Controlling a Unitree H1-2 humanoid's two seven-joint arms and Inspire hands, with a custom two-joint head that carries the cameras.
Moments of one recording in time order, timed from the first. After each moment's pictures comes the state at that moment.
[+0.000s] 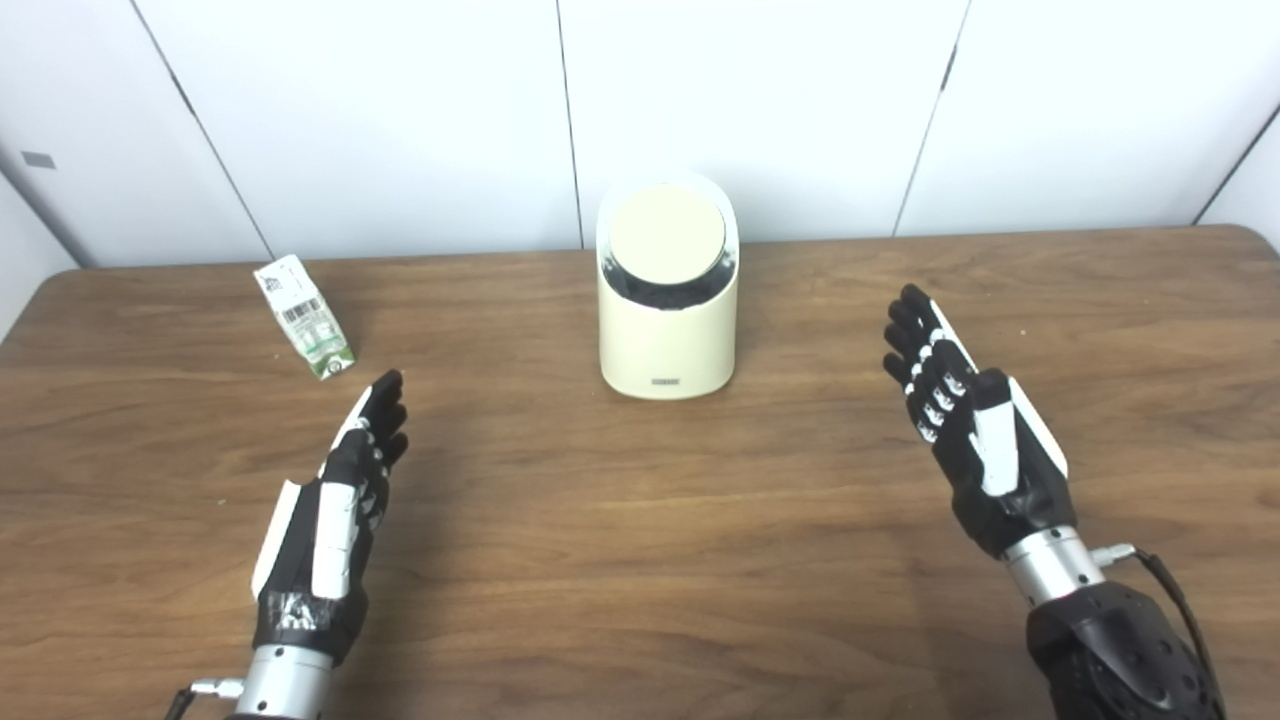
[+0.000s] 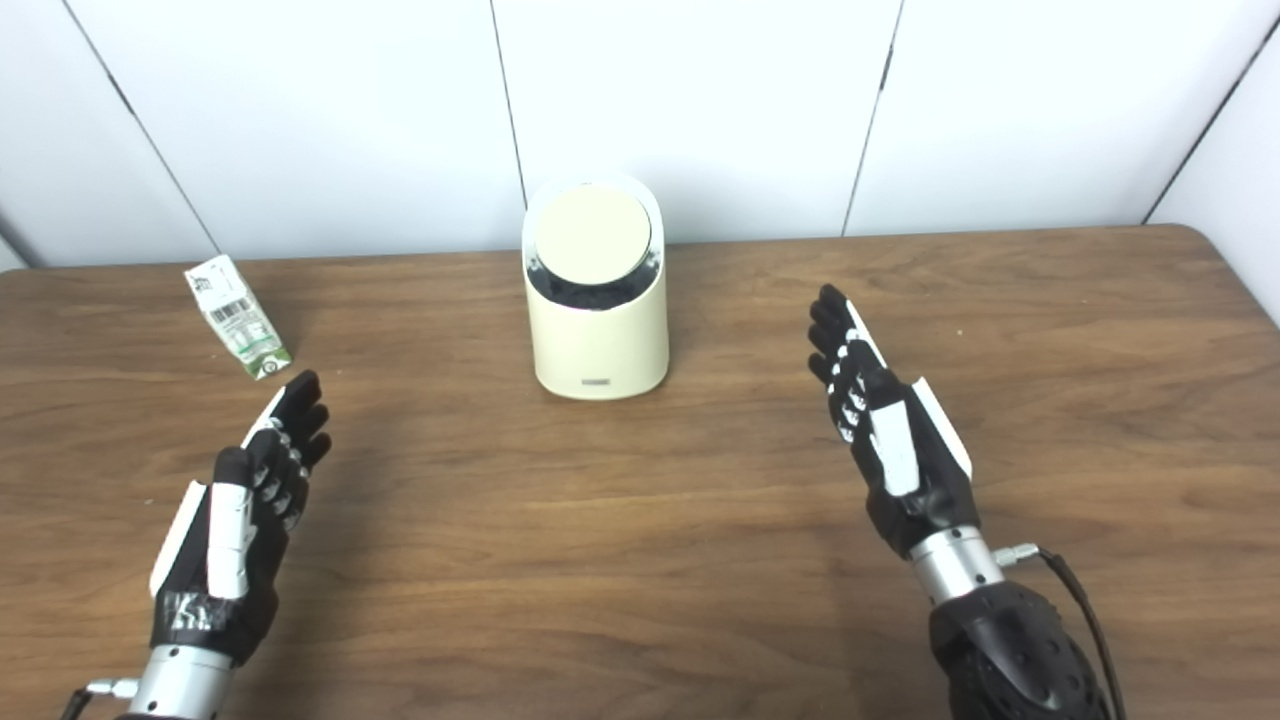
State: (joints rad) left arm 0.18 0.13 0.06 -0.41 -0.14 0.10 -0.13; right arm 0.02 -0.19 -0.04 -0.34 0.17 0.17 0.16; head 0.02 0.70
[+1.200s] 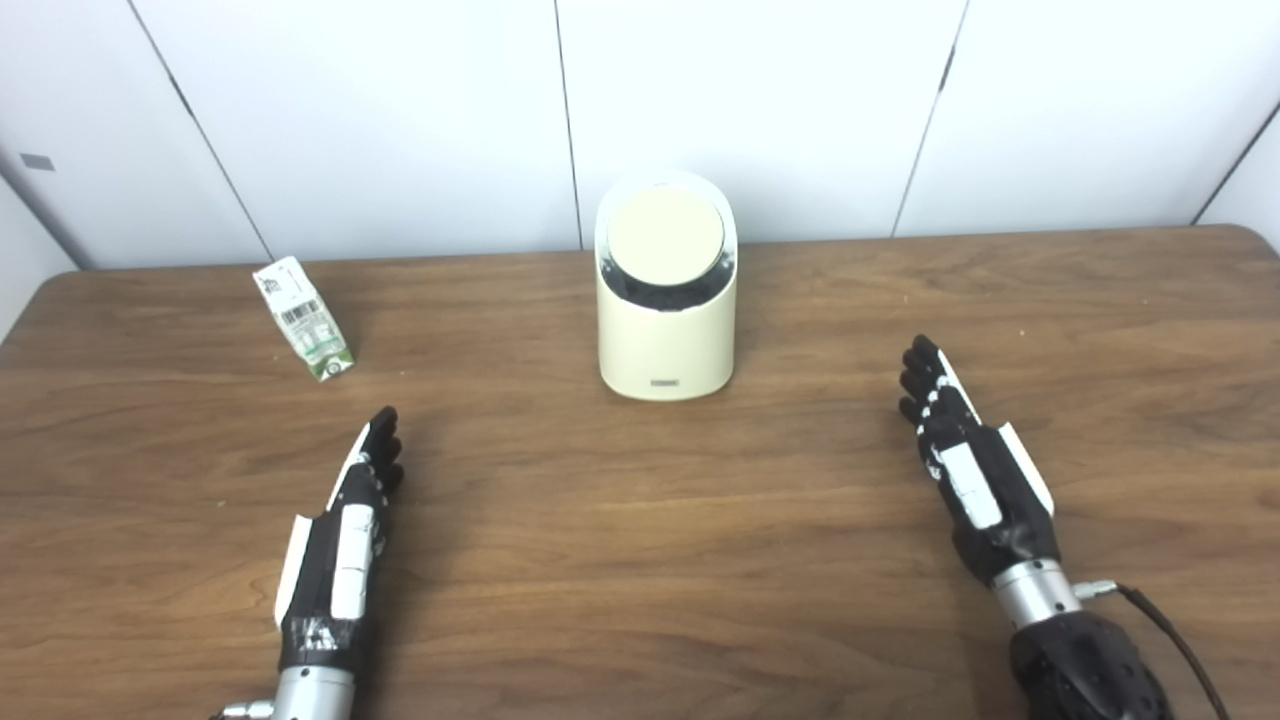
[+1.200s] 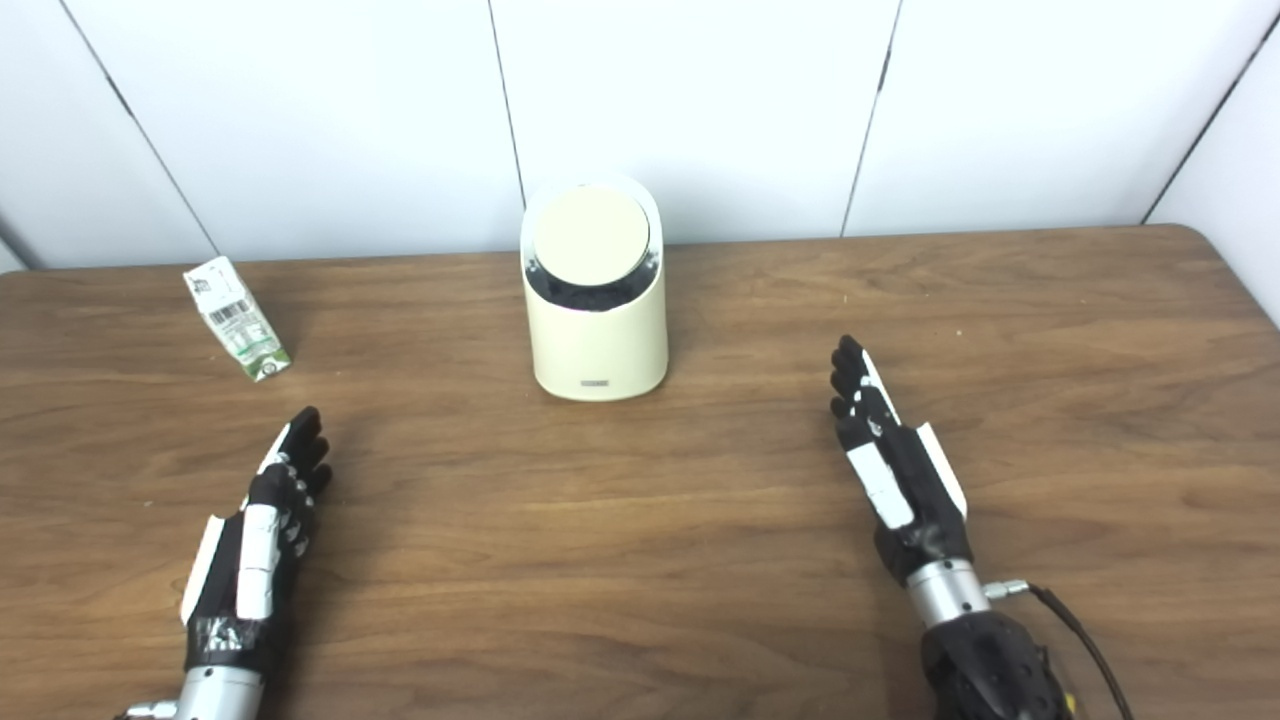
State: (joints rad) left arm 0.18 0.09 0.07 -0.18 -0.09 -0.14 -0.09; right arm 0.04 -0.14 -0.06 -0.12 0.07 -0.02 0.12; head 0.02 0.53
